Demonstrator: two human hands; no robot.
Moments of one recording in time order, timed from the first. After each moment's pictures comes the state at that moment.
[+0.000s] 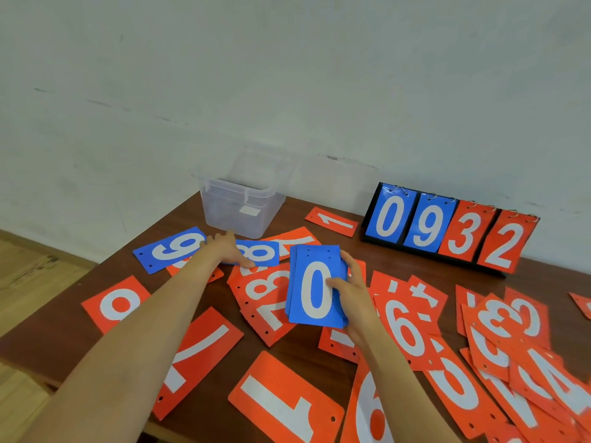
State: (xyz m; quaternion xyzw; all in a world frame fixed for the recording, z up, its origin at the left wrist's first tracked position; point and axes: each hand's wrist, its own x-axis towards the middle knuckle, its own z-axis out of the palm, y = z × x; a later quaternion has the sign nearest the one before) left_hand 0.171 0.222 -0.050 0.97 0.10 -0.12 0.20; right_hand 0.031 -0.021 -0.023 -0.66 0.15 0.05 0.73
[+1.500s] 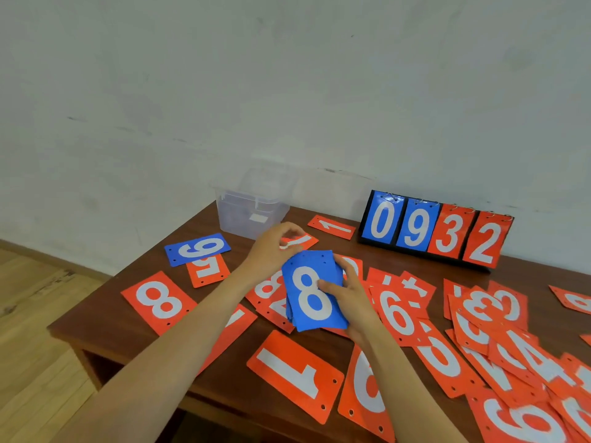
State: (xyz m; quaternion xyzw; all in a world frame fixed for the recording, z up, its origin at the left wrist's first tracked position) left_hand 0.040 0.159 0.024 0.84 -0.20 0.10 0.49; right_hand -0.031 -0.006 -0.001 -0.65 0.08 0.06 0.75
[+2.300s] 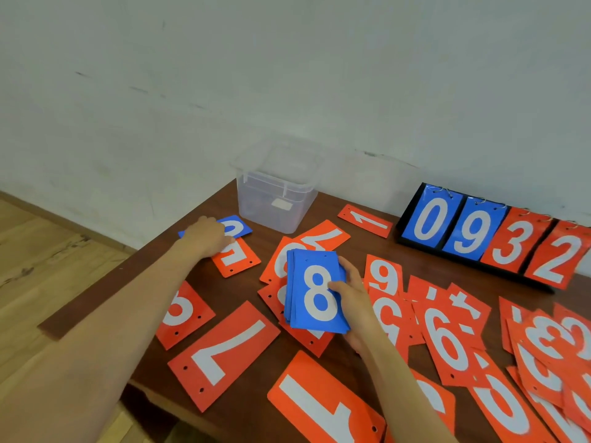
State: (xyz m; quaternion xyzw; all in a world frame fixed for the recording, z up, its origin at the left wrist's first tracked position) left_hand 0.161 0.312 -0.043 1.00 0.03 -0.04 0.01; right_hand 0.036 0.038 -0.036 -0.66 0.14 0.09 0.73
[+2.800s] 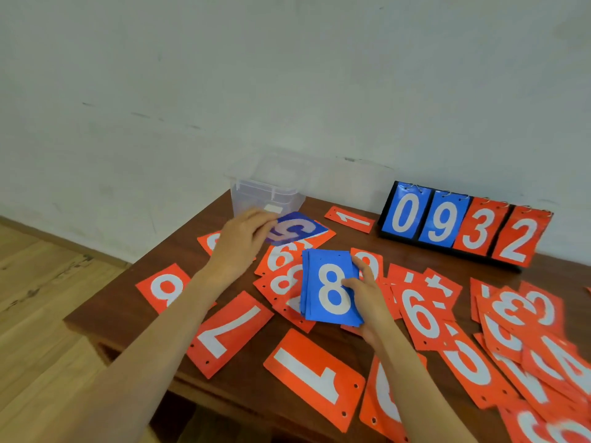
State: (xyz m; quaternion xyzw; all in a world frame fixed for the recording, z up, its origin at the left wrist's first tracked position) left_hand 0.038 0.227 0.021 0.87 -0.20 0.32 0.31; right_hand -0.009 0.001 -0.016 -0.67 0.16 0.06 0.72
